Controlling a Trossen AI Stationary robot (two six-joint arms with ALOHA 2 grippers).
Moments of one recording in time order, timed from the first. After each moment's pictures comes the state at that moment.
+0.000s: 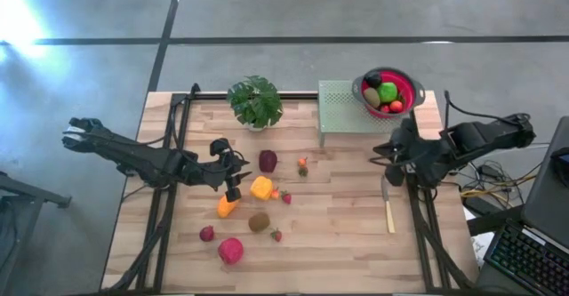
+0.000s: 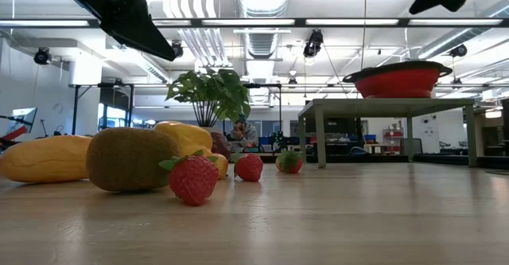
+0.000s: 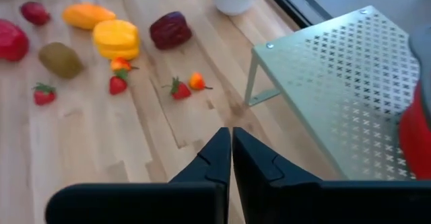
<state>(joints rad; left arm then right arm) -0.27 1.06 0.75 -0.38 -0.54 -0.26 0.34 0.76 0.99 -1.06 0.55 0.58</state>
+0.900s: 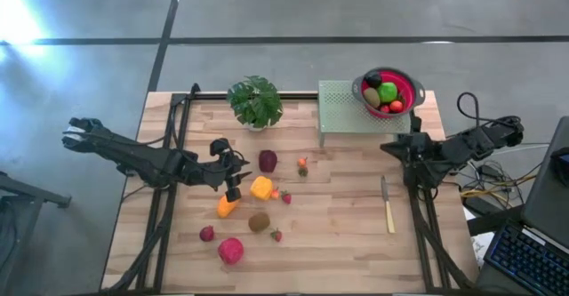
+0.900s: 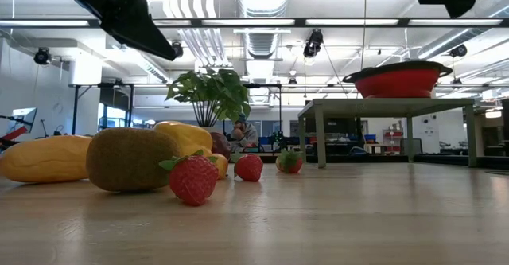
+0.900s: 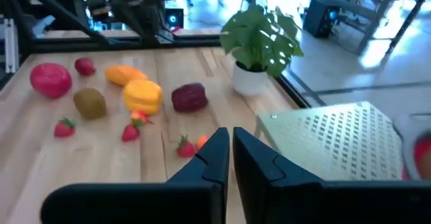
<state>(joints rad) -0.27 1.06 0.75 -0.37 -0.54 -0.26 0.45 0.37 0.69 -0.72 0.67 0.21</state>
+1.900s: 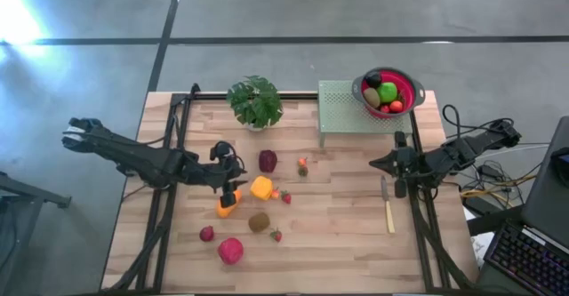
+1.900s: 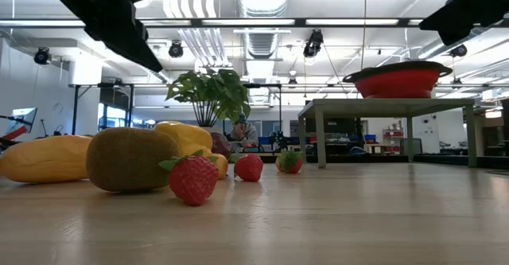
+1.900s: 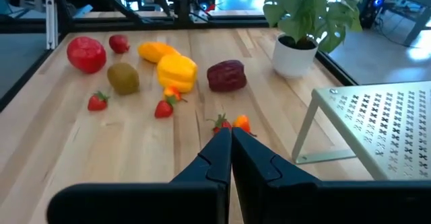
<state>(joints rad) -0.27 1.06 0.75 -0.47 -0.38 -0.31 0.45 0.34 0.48 -0.55 0.54 0.23</state>
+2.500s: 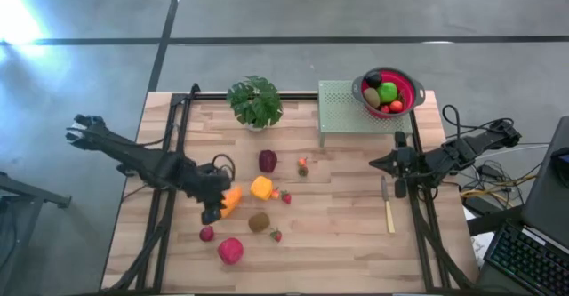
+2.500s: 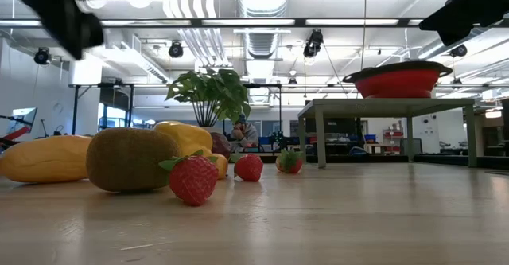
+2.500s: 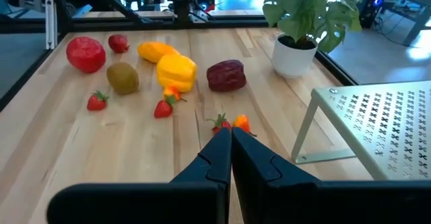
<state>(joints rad) -0.40 1.09 0.92 -0.88 -0.03 -0.74 0.45 0.34 0.48 -0.55 0.55 0.22</state>
